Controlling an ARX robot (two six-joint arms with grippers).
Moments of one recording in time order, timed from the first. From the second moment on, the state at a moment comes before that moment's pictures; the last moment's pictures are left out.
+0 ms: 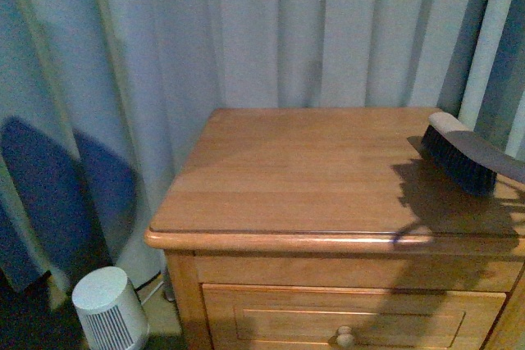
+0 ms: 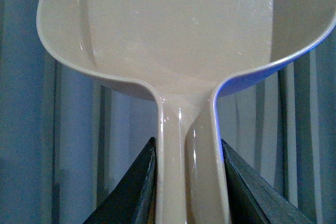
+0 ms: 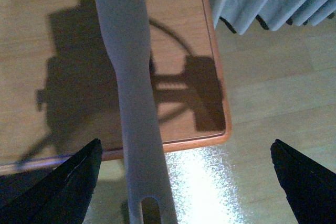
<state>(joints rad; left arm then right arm) -0.17 0.36 0.31 0.63 0.14 -0.02 0.14 1.57 1.09 -0.34 0.15 0.17</state>
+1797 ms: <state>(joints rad) -0.17 0.36 0.31 0.63 0.14 -0.02 0.41 0.92 0.68 0.47 0.47 -0.18</state>
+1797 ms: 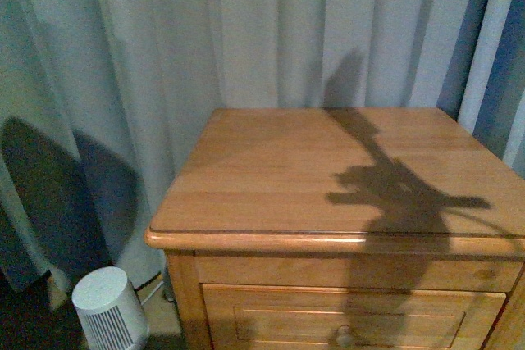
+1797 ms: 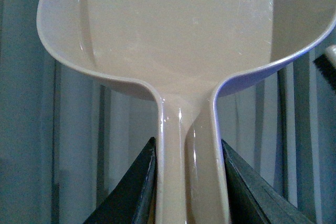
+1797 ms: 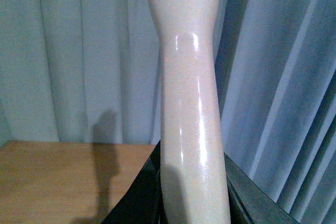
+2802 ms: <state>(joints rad) -0.17 0.36 0.31 0.63 0.13 -0.02 0.53 0.67 0.48 0.66 0.67 -0.32</state>
